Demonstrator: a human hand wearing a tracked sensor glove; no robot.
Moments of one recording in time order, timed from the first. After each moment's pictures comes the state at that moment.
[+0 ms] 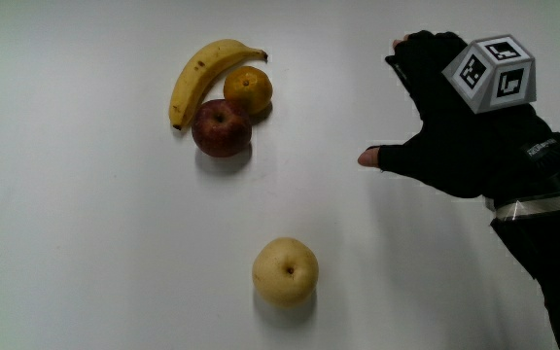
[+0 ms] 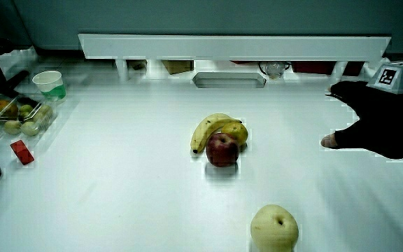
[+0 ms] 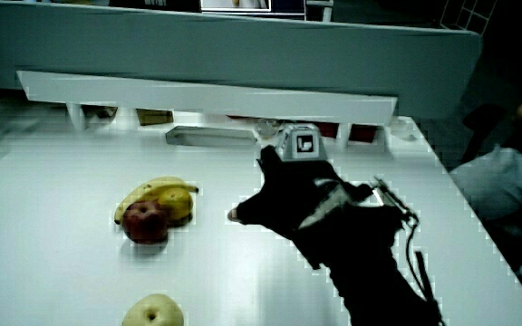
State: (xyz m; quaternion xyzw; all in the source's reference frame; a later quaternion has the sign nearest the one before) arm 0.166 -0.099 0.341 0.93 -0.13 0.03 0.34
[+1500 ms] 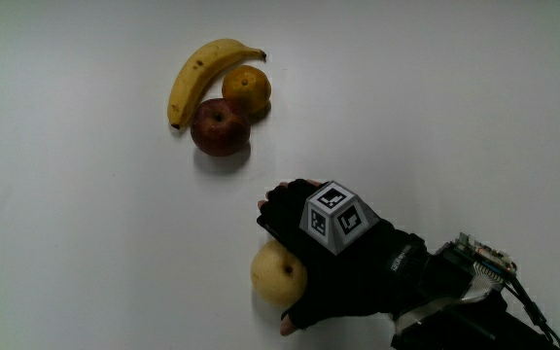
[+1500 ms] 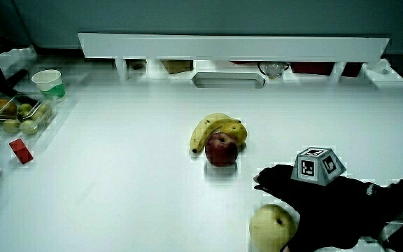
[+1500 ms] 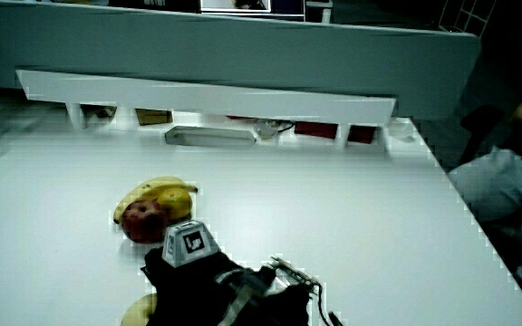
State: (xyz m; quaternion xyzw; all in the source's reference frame) arm 0.040 0.017 0.399 0.83 -0.34 0.01 0.44
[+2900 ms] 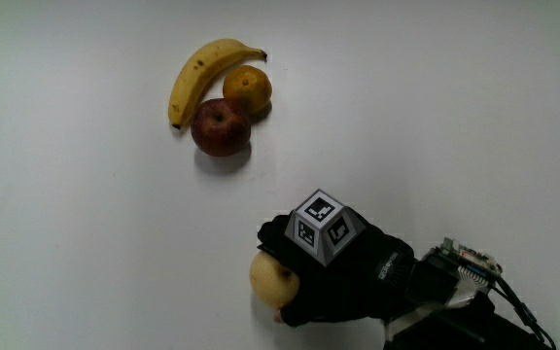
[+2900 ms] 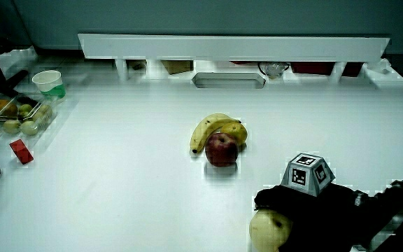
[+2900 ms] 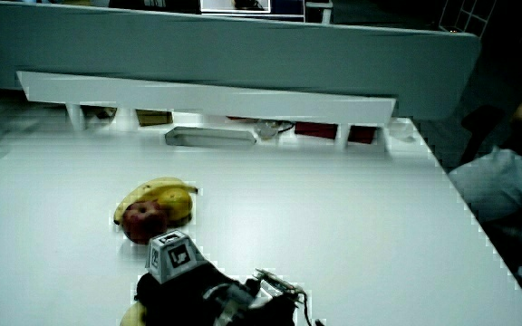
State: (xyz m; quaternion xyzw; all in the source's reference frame) arm 0.029 0.027 0.393 0.85 -0.38 0.03 0.37
